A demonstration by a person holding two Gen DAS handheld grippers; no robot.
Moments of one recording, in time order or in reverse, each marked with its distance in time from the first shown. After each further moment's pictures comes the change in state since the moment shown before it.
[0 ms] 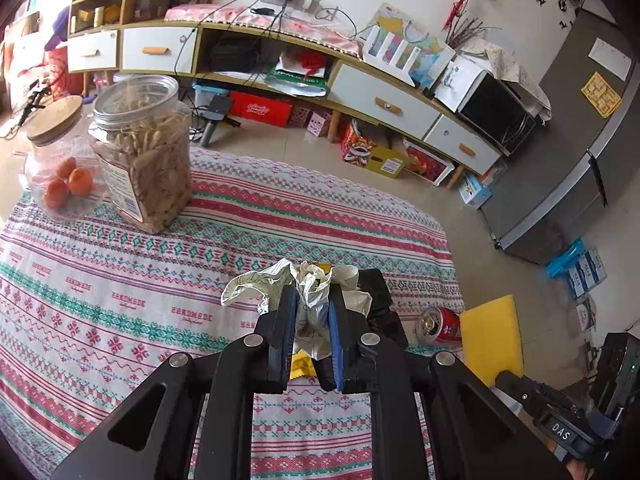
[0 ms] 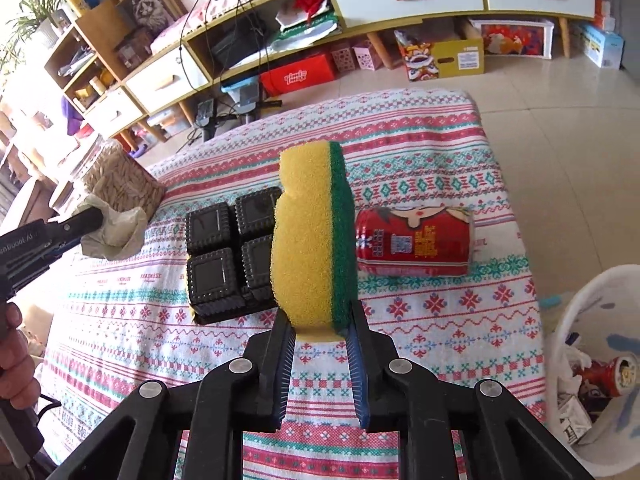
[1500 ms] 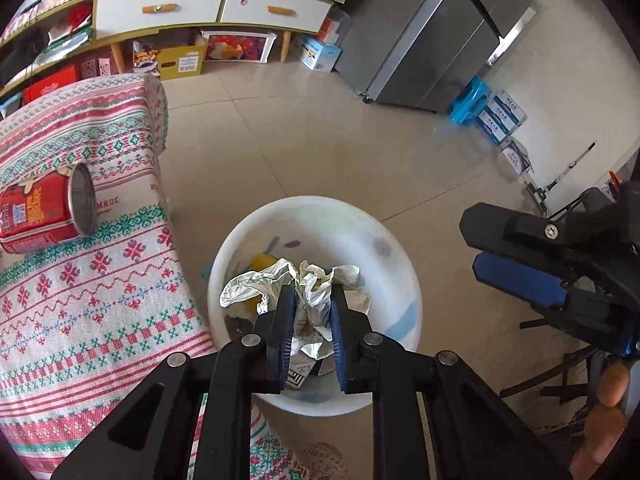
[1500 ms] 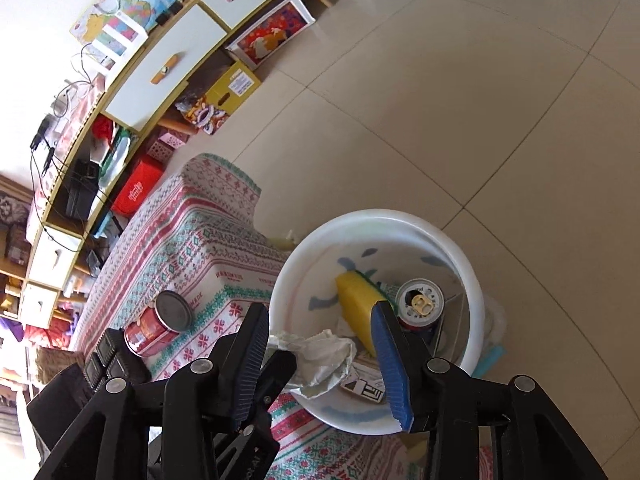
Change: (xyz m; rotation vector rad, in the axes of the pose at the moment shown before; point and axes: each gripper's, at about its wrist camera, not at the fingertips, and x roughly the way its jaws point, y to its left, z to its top) left arm 0.125 -0.329 -0.178 0.418 0.302 -0.289; right arm -0.120 -0.224 -0.036 0.636 -0.082 -0.153
